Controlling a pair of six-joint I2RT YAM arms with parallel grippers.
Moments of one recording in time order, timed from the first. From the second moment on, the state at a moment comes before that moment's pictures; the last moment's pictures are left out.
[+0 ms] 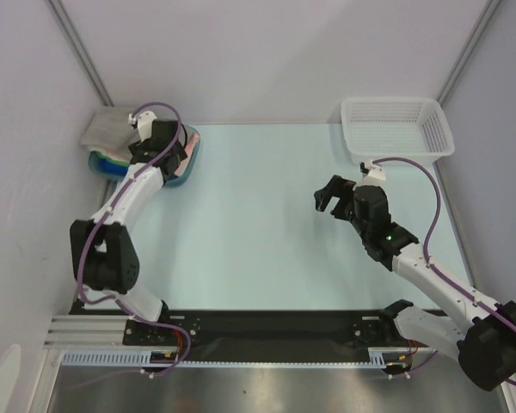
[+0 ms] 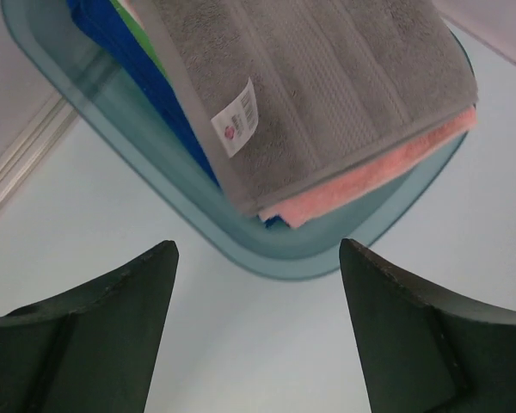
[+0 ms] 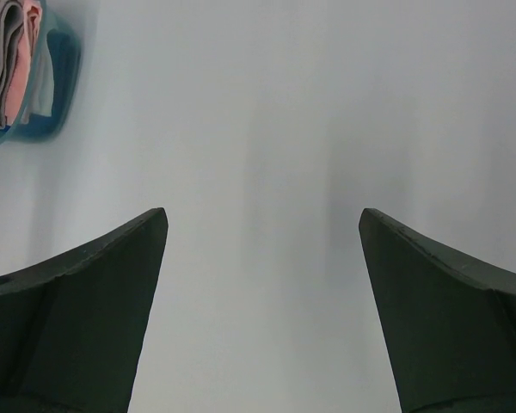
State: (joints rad) left arm -0.15 1.60 1.34 -0.43 -0.60 -0.50; right arm 0.51 1.02 0.68 -0.02 0.24 0.59
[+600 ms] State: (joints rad) left arm -0.07 2.01 1.66 -0.39 -0.56 -0.56; right arm 0.50 1.02 0.65 -0.01 0.18 0.59
